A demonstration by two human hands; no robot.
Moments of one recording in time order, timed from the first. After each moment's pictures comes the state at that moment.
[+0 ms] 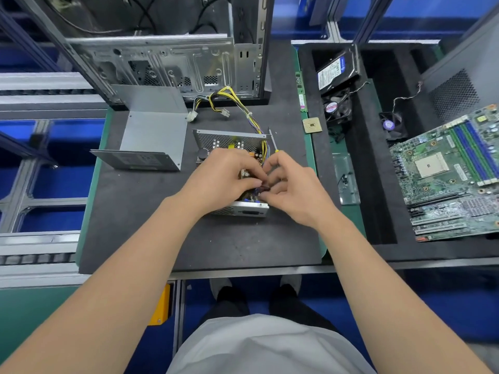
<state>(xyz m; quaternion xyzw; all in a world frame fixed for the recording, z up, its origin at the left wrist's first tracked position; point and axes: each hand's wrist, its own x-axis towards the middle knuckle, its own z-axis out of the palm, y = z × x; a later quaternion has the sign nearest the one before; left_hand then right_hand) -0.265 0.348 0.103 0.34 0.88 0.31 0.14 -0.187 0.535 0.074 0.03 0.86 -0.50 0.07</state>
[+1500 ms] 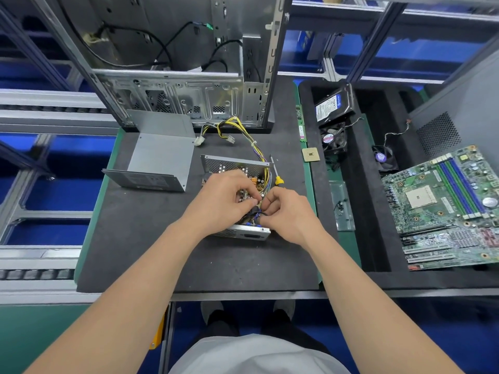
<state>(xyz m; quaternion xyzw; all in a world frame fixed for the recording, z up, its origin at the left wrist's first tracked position) -0.265 0.340 0.099 0.28 0.88 0.37 0.12 -0.203 0.516 0.083 0.15 0.89 -0.40 0.14</state>
